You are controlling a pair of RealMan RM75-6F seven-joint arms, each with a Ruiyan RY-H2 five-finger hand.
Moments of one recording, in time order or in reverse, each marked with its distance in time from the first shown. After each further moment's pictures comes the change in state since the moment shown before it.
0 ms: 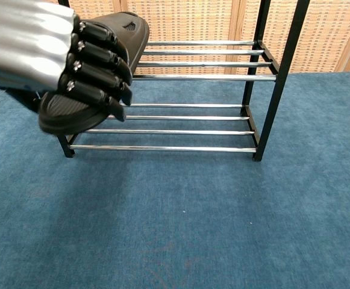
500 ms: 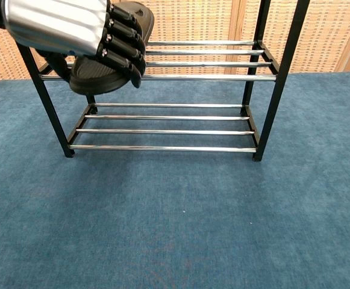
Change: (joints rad) left arm -0.078 -0.158 -0.014 0.430 -0.034 0.049 -0.271; right arm 0.035 -0.036 0.047 0.030 0.140 -0.040 -0.074
